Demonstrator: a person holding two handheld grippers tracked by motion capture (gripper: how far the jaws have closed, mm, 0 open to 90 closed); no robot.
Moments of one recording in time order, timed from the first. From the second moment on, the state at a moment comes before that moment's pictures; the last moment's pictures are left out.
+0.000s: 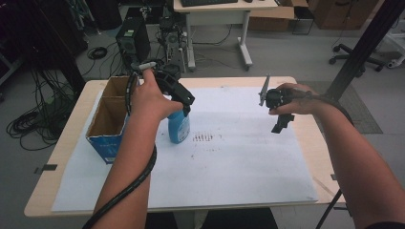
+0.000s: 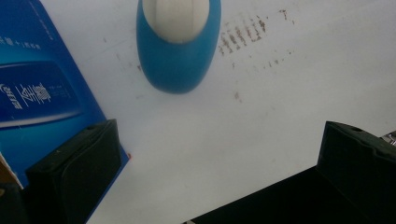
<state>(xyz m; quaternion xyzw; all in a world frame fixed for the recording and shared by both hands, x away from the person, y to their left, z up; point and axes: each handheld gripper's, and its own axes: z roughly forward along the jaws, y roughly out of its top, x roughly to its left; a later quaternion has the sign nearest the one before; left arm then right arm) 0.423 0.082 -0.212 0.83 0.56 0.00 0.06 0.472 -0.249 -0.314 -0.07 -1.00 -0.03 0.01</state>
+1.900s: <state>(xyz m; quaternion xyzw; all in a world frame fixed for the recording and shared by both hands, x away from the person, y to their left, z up) 0.476 0.079 -0.262 0.83 0.55 0.01 0.04 0.471 -0.241 -0.324 -0.06 -1.00 -0.03 0.01</state>
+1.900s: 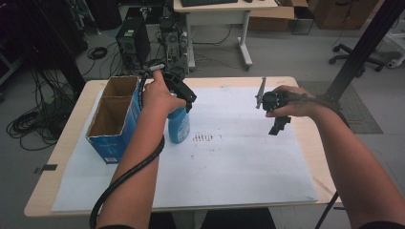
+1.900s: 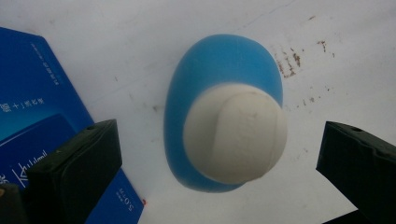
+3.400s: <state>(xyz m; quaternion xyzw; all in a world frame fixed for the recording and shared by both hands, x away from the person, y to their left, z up) 0.482 0.073 -0.286 0.84 0.55 0.03 0.02 0.474 -0.239 -0.332 -0.06 -1.00 -0.03 0.02</state>
